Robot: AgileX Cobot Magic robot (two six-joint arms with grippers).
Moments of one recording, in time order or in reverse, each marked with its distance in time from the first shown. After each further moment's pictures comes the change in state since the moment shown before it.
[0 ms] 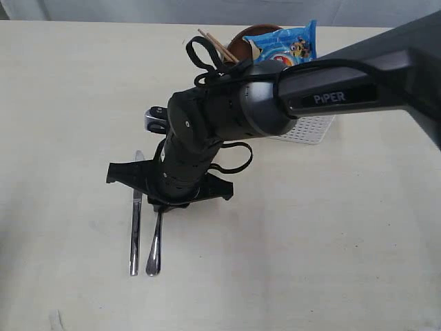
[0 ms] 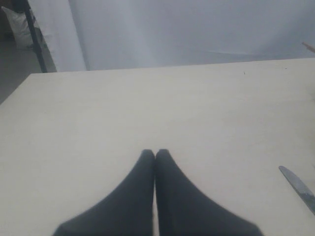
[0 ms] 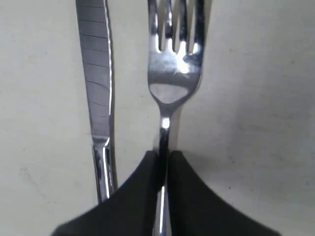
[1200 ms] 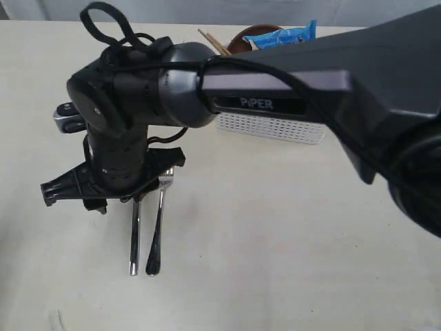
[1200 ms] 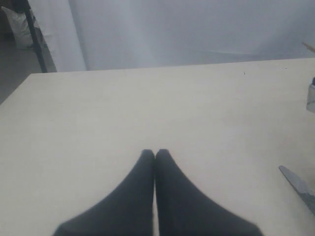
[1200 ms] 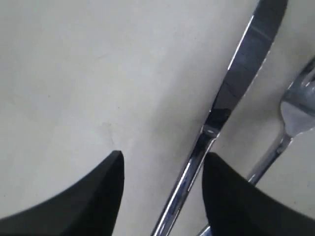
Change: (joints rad) left arm 0.000 0.000 0.000 0.000 0.000 0.000; right arm 0.127 0.088 -0.369 -0.218 0.323 -0.133
